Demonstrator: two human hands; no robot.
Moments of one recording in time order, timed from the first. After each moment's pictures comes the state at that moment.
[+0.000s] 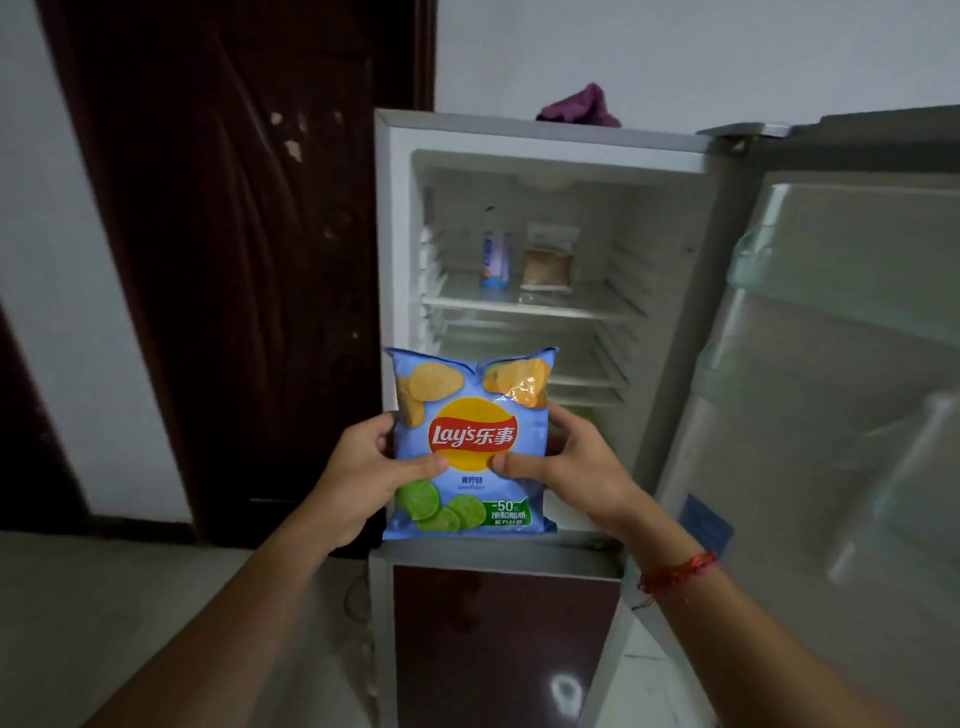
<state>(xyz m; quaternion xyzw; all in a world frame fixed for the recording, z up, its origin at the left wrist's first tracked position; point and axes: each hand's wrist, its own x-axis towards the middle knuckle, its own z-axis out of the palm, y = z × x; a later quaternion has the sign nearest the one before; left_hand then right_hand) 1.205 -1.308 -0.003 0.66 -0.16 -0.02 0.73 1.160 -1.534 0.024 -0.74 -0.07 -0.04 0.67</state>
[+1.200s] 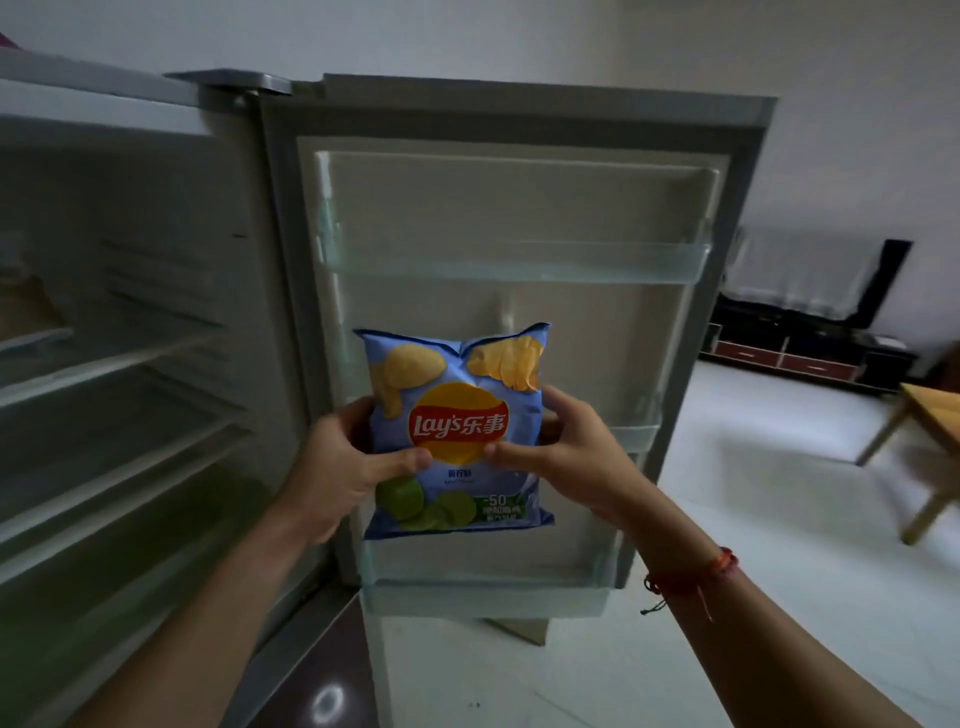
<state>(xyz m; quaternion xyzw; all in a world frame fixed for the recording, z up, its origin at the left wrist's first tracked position) 1.262 -1.566 0.024 0.43 -0.53 -0.37 0.63 1.033 -1.634 0.047 -0.71 0.30 -0.39 0.51</state>
